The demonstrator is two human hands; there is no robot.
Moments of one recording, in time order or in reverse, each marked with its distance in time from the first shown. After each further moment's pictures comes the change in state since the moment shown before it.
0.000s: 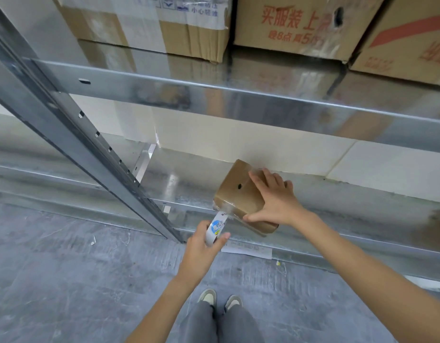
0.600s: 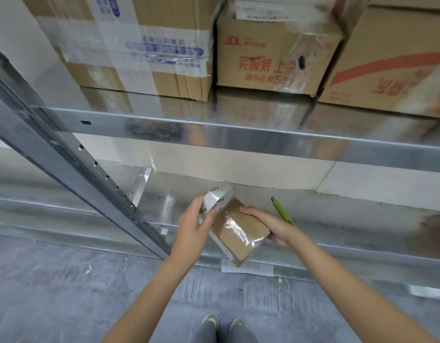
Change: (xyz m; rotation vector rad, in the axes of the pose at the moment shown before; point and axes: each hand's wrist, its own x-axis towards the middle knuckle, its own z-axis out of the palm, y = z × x) left_hand 0.040 0.102 -0.026 0.008 0.047 0.352; right_hand -0.012 -0.013 -0.005 1.312 -0.334 0.200
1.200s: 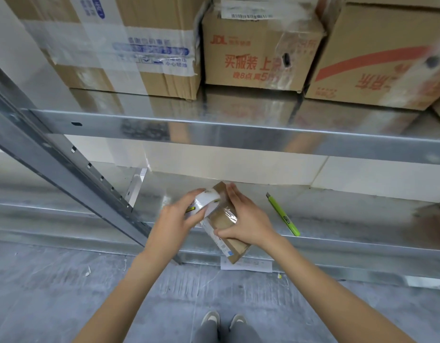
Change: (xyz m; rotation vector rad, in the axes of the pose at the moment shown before) left_hand 0.008 0.006 -0.037 0.361 -0.122 0.058; right_hand 0.000 -0.006 0.039 -0.925 0.408 -0.408
